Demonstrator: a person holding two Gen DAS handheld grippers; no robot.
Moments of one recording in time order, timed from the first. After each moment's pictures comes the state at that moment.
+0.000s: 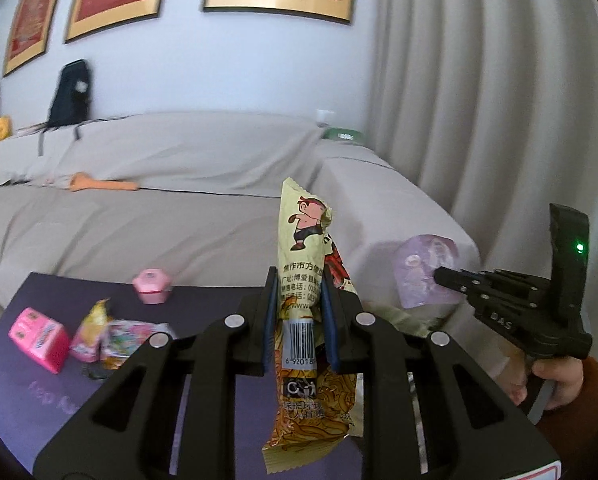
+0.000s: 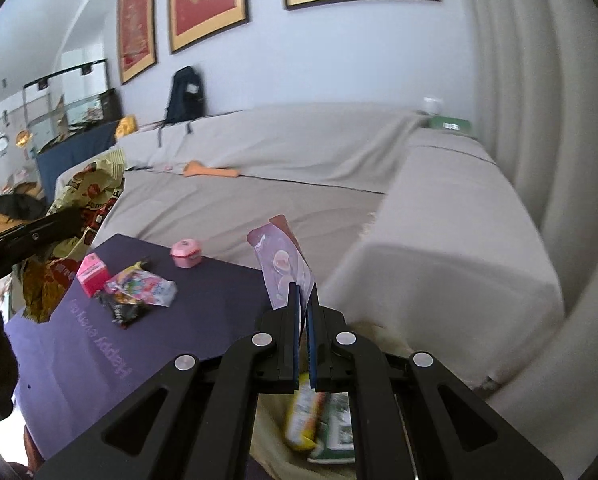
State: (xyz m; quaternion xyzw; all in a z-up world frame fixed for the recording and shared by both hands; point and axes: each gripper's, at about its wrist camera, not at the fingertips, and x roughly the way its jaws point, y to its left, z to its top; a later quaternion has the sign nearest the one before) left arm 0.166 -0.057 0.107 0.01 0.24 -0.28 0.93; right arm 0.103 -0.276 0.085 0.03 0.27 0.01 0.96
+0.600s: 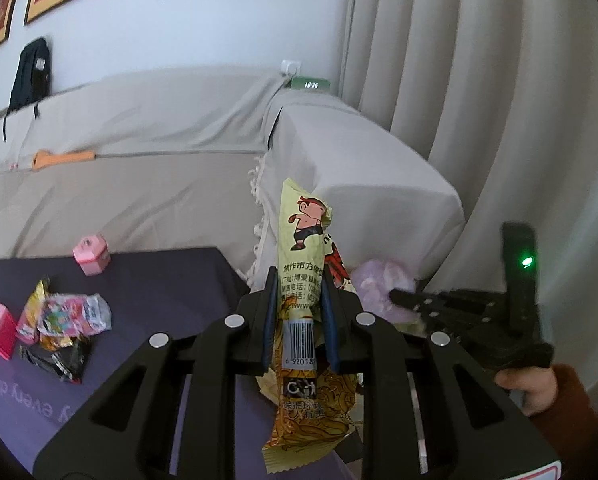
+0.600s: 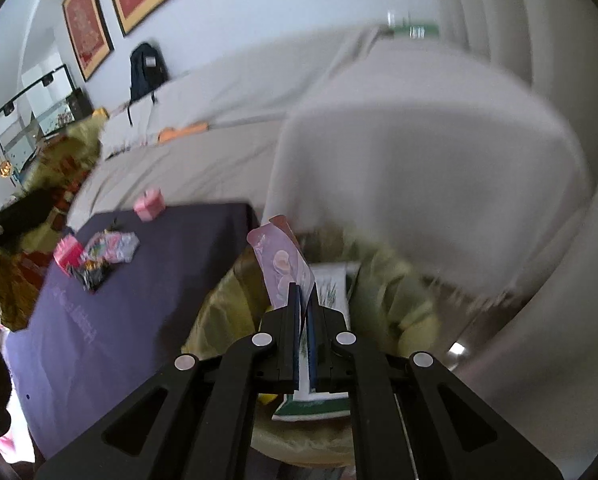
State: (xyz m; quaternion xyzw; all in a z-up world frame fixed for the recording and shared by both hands) left arm 0.179 -0.123 0.056 0.03 0.31 -0.32 0.89; right arm 0.115 -0.335 -0.021 0.13 0.38 0.01 0.92
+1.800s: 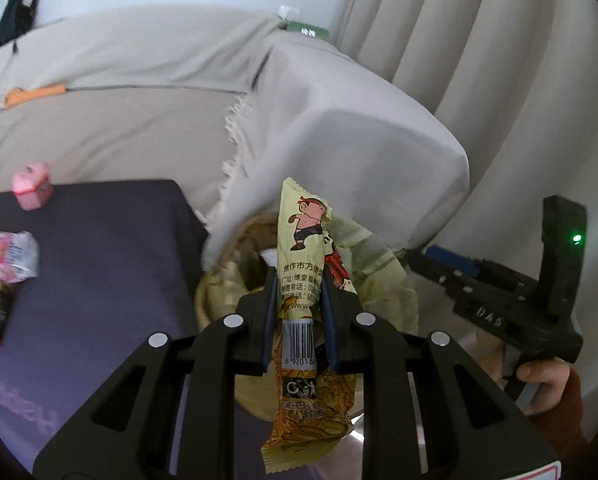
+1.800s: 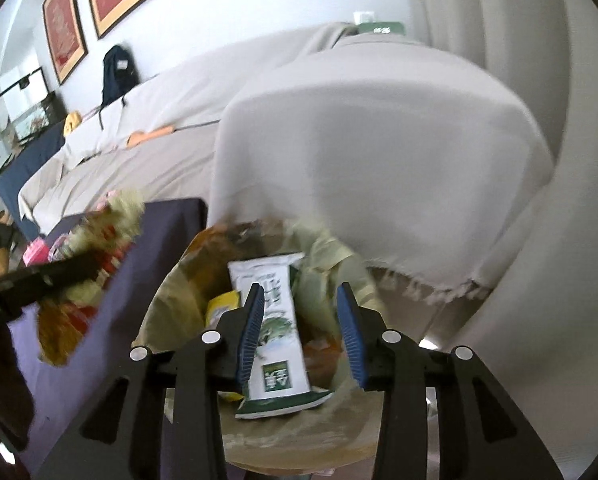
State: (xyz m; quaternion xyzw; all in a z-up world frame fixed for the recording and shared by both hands) left arm 0.206 -0.158 -0.022 -0.01 0.40 -0.35 0.85; right arm 0.098 -0.363 -0.023 0.11 0.36 -0.06 0.93
